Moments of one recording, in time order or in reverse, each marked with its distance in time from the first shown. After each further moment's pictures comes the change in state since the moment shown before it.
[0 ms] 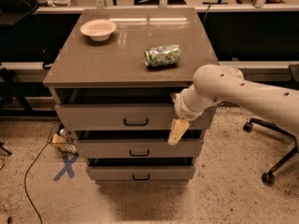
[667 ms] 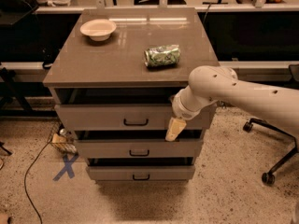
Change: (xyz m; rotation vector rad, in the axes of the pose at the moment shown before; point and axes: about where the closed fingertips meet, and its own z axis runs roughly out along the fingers) arm 0.002 -0.009 0.017 0.001 0.030 0.025
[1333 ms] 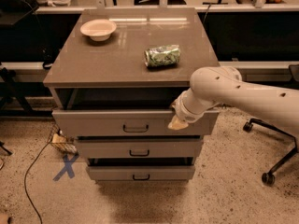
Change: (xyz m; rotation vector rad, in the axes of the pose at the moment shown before) arm 0.011 0.019 -0.015 -0.004 0.053 -0.010
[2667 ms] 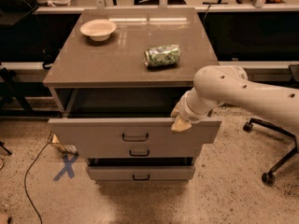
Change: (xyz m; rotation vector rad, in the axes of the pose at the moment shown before) arm 0.005 0.006 -0.015 -0.002 0.010 0.012
